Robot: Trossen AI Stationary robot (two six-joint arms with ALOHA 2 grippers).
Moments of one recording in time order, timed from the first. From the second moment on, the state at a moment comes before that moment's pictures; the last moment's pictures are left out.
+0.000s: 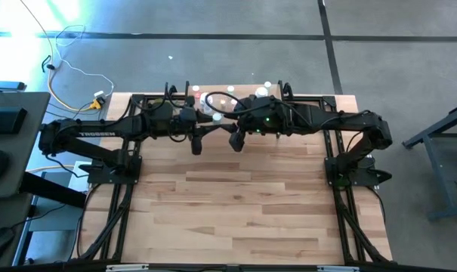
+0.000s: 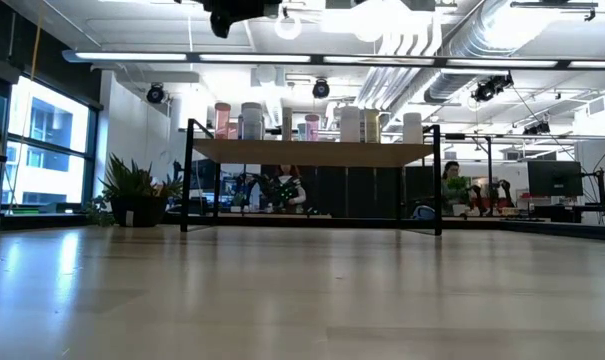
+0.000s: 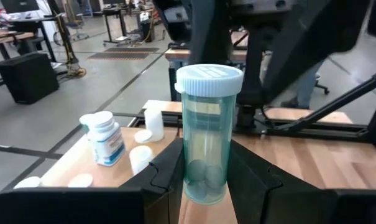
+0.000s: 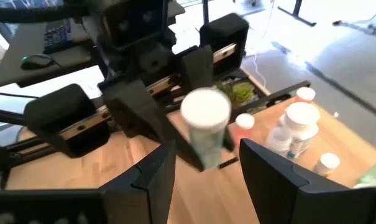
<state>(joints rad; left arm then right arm) 0.27 1.15 0.92 0.08 -0.06 0.04 -0.01 1.61 1.71 -0.52 0.25 0.24</state>
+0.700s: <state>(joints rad) 0.33 1.15 0.92 0.06 -0.06 0.06 -0.13 1.64 1.71 -0.35 0.14 0.13</state>
